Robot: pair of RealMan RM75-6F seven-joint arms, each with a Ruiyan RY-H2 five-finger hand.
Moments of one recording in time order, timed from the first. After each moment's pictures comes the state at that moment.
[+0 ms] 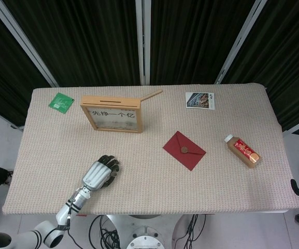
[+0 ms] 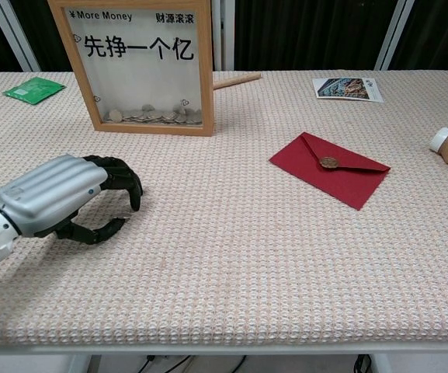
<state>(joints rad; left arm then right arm) -0.49 -1.85 0.03 -1.01 1.65 1.26 0.06 0.00 -1.10 0.10 -1.46 -1.38 1.44 0.17</state>
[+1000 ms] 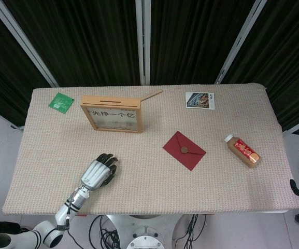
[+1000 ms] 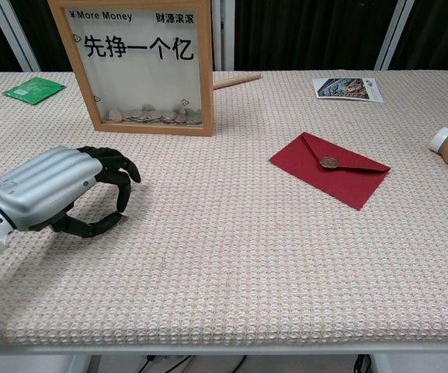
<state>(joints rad) -0.49 -1.84 0.03 -1.01 1.65 1.29 0.06 0.00 -1.10 0.09 -1.45 -1.38 1.43 0.18</state>
